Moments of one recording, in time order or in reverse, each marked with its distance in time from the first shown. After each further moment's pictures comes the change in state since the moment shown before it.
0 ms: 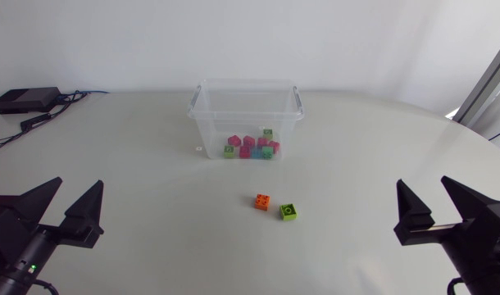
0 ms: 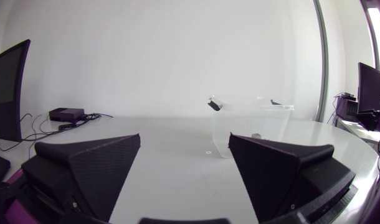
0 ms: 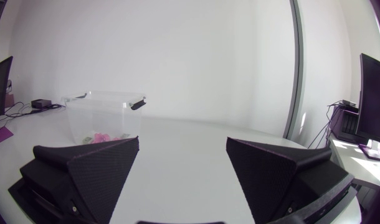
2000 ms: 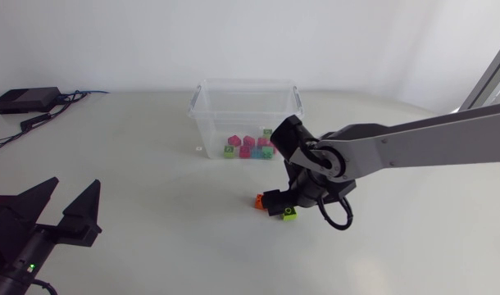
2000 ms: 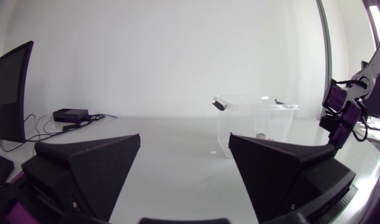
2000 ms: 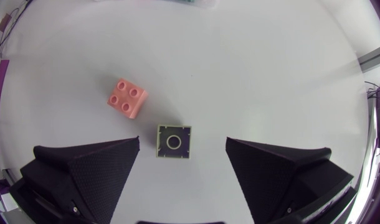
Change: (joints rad) left arm 0.018 0.000 0.000 0.000 -0.004 0.011; right arm 0.581 1.722 0.977 -0.510 0.129 0.441
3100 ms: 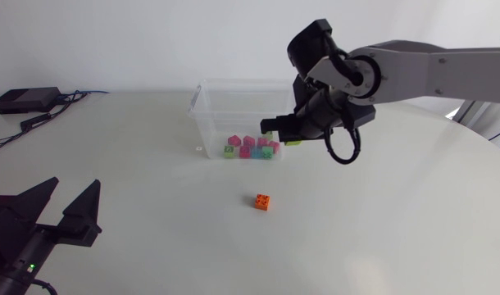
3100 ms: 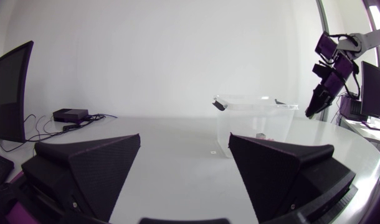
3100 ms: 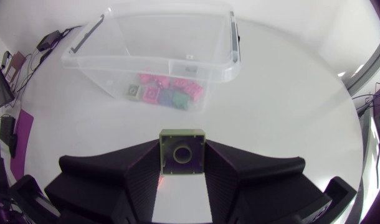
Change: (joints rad) left arm 0.000 0.000 0.000 0.000 0.000 0.000; right arm -0.087 -0.080 0.329 -0.070 0.031 -0.047
